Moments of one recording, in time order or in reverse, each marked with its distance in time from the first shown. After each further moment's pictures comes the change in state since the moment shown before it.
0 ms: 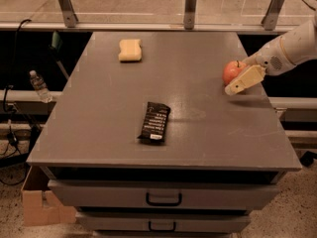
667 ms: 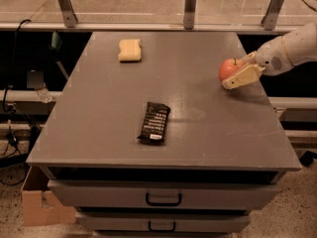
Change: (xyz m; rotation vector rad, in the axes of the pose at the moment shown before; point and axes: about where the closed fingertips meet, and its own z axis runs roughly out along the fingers) arm -0.013 0.009 0.004 -0.108 -0.117 -0.039
